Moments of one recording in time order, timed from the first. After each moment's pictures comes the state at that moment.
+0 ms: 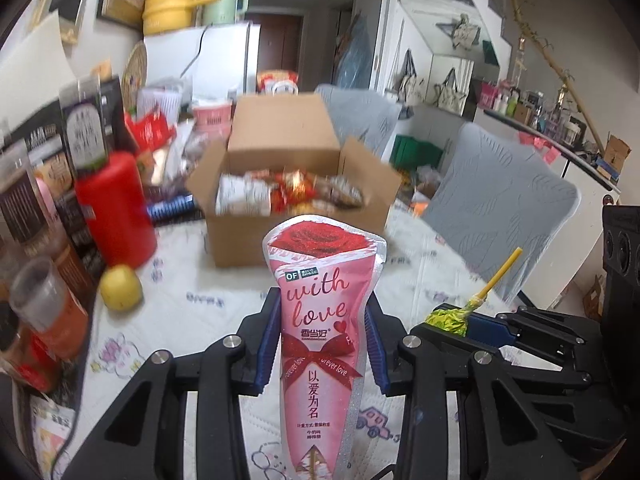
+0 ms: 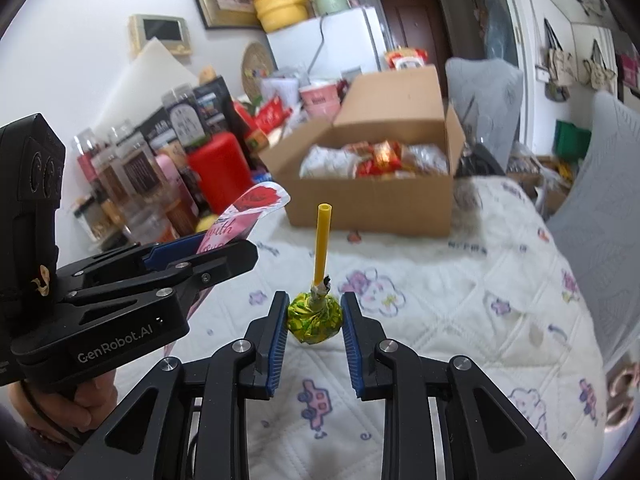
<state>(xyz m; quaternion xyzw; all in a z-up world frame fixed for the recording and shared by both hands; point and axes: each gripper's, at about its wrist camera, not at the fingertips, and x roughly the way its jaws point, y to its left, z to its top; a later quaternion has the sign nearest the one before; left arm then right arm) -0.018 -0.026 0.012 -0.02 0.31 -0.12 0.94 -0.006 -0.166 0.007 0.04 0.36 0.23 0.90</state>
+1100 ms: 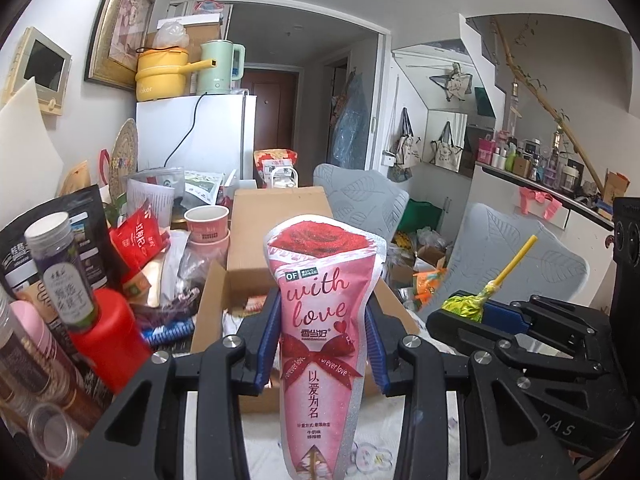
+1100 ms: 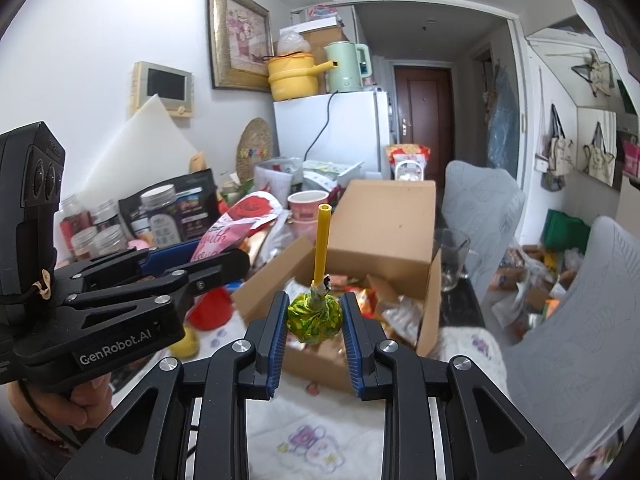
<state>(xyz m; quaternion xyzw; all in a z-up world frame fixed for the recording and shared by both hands) 0.082 -0.018 0.095 -0.03 0.21 -0.12 0.97 0.092 -0.166 0.096 -0.02 0.25 0.22 0.94</state>
